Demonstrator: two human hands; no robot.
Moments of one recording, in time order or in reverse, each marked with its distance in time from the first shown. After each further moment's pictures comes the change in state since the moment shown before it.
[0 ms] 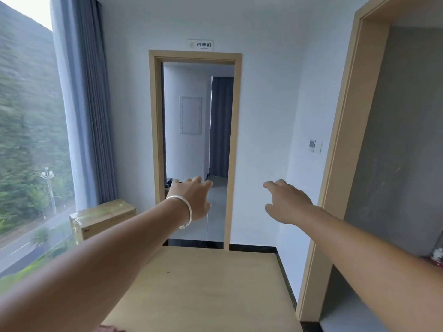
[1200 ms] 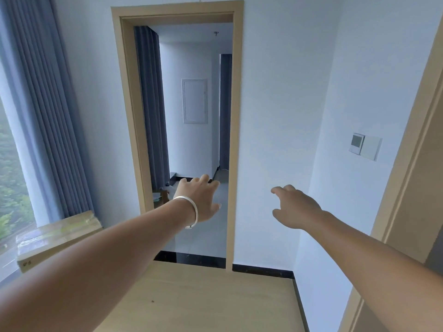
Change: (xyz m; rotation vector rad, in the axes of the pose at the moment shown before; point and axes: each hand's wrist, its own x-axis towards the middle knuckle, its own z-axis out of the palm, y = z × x) left_hand 0.445 0.052 0.238 0.062 -0.069 -0.011; right_hand 0.450 0.207 0.183 0.092 -0.106 -0.021
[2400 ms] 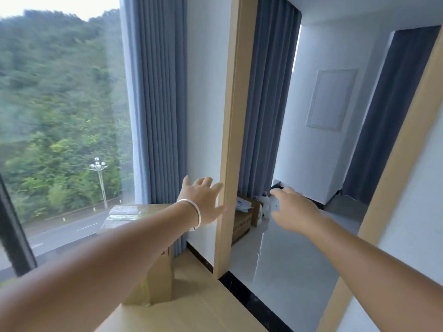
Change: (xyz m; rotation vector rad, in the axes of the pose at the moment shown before) left_hand 0.275 -0.262 0.238 0.099 -0.210 -0.609; right_hand 0.551 -0.192 0.144 0.098 -0.033 -0.657
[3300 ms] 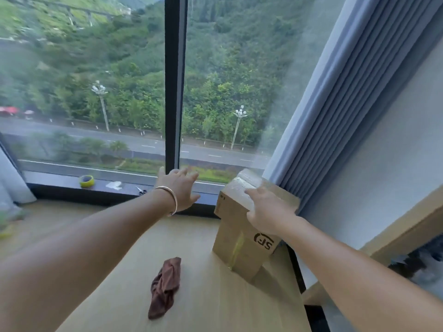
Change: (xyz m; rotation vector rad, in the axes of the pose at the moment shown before) left_hand -0.133 -0.384 0.179 0.075 -0.335 -0.875; right_hand 0.212 -0.427 0.205 0.089 -0.344 -0.887
